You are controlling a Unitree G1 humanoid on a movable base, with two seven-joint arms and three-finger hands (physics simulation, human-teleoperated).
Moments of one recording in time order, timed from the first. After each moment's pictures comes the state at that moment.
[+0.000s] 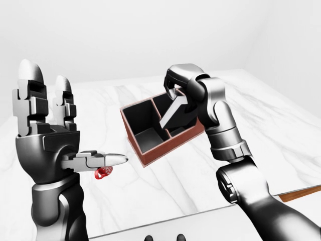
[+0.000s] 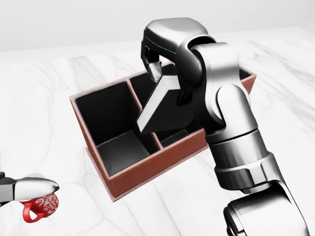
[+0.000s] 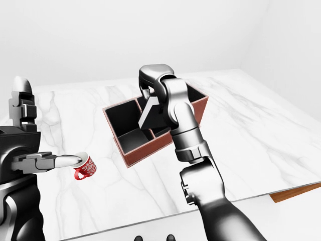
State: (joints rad) left arm -0.01 0.08 0.26 -0.81 -0.25 0.09 -0.08; right arm -1.08 -0.09 0.06 0.36 -1.25 0.09 0.70
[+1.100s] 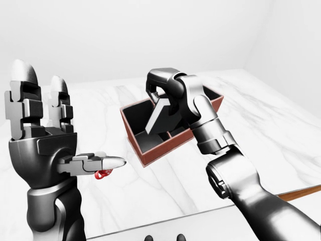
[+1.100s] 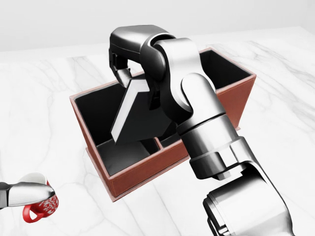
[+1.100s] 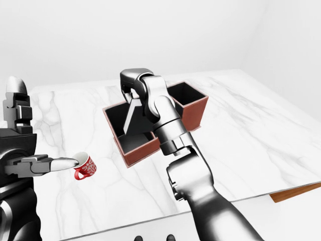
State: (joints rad) left arm 0.00 0.07 0.27 -0.84 -0.27 0.09 -0.08; right arm -1.23 0.01 0.10 0.62 -1.17 0.09 0.68
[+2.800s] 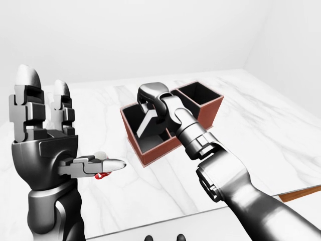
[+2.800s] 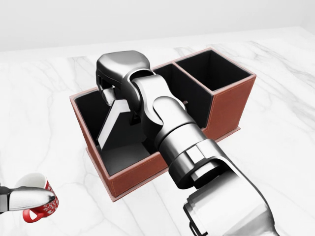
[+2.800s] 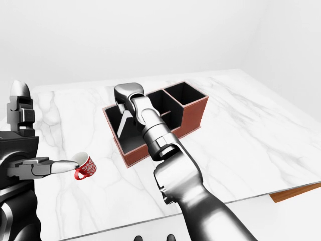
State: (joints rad) left arm 0.03 0.06 0.27 -0.84 -0.28 0.09 -0.10; right arm -1.30 0.12 0.15 1.08 -1.15 0.03 0.19
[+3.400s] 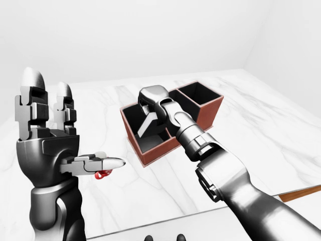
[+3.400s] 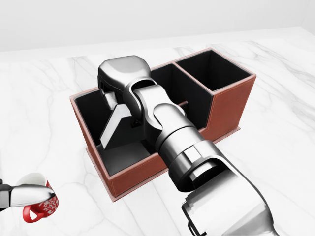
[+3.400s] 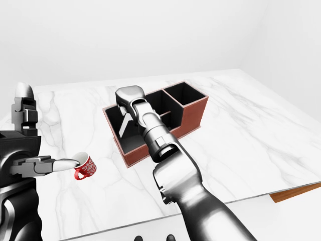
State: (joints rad) left arm 0.03 0.07 0.28 -0.80 -0.29 0.09 -0.10; right arm -1.31 0.12 0.15 1.22 -1.18 -0.02 0.01
